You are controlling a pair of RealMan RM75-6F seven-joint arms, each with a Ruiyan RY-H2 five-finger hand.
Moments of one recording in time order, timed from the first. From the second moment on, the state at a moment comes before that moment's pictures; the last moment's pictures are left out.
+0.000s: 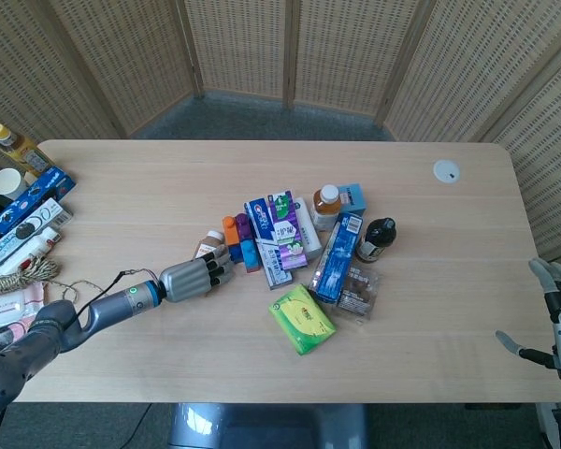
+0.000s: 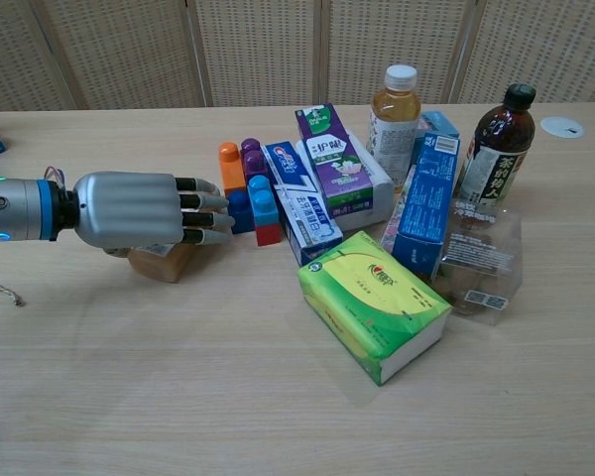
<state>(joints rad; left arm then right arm) -0.89 -1.71 0.20 -0.65 1.99 0.99 0.25 0.03 -0.99 0.08 -1.70 -1.57 1.59 0.24</state>
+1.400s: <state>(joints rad) -0.86 -1.27 0.09 -1.29 1.91 1.34 0.40 0.02 -0.97 0.06 -1.73 -1.62 1.63 0.24</state>
